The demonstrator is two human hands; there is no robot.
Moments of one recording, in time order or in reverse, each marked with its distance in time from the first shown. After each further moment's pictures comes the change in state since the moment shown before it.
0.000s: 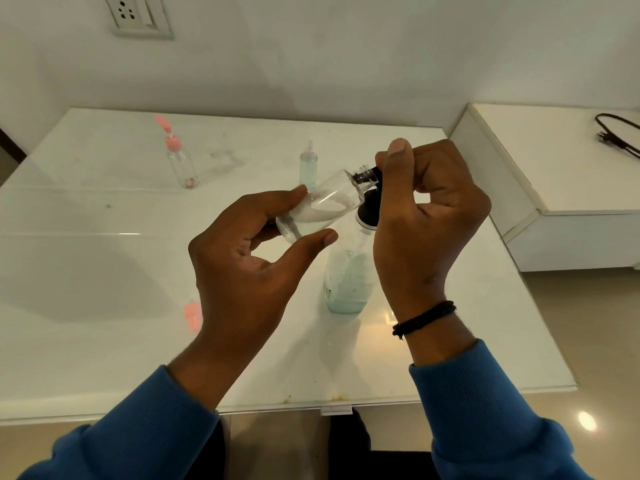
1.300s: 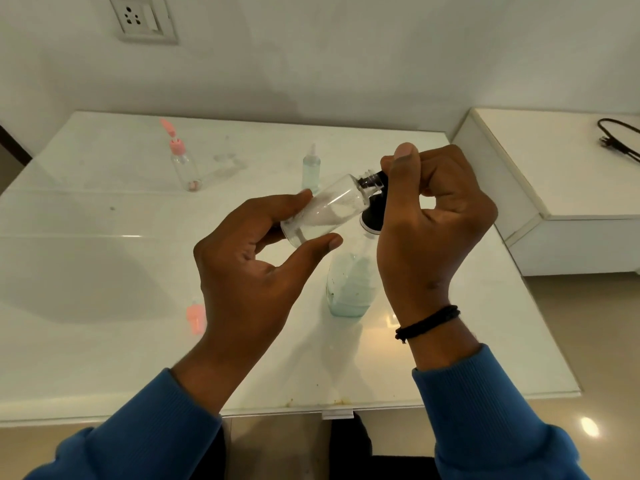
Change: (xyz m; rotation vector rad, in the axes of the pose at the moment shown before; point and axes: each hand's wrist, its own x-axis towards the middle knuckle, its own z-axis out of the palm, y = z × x) left_hand 0.000 -0.001 0.000 -0.014 0.000 0.009; right_hand -0.002 0.000 0.000 0.003 0.019 -0.009
